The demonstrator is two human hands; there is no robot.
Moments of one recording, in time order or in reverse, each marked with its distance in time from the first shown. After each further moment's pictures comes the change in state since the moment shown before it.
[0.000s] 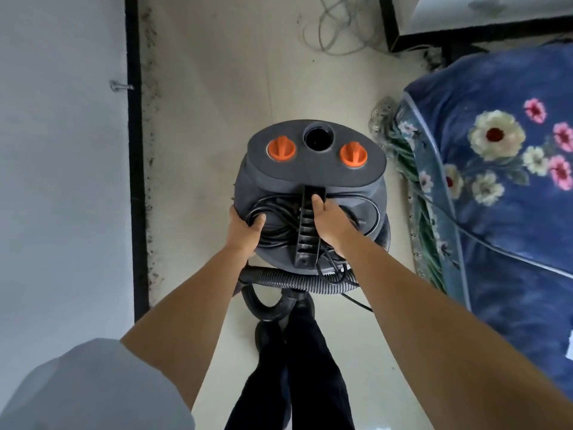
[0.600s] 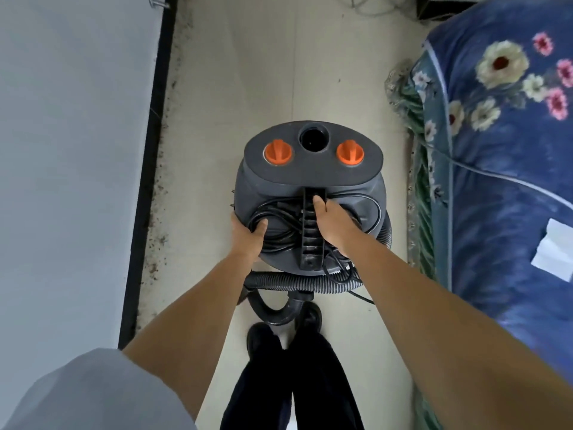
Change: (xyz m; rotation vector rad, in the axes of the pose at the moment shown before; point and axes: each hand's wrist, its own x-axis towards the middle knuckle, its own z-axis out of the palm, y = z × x) left_hand -0.196 -0.239 0.019 -0.148 0.132 -0.027; right_hand -0.182 0.199 0.049 -0.201 -0.103 -0.101
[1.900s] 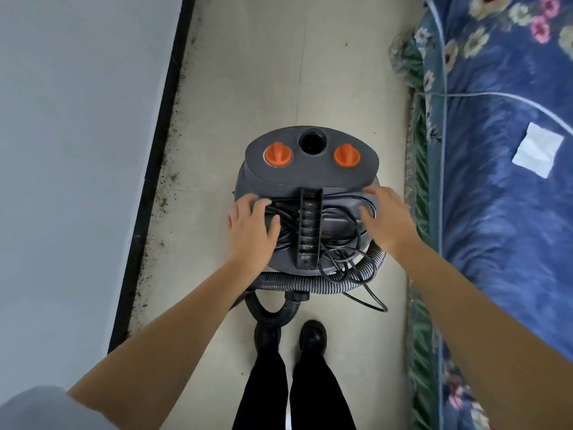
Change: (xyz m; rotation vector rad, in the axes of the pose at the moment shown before) left_hand -0.218 -0.195 -0.039 0.804 0.225 0.686; right_hand -0.186 0.223 0.038 -0.337 0.298 -0.364
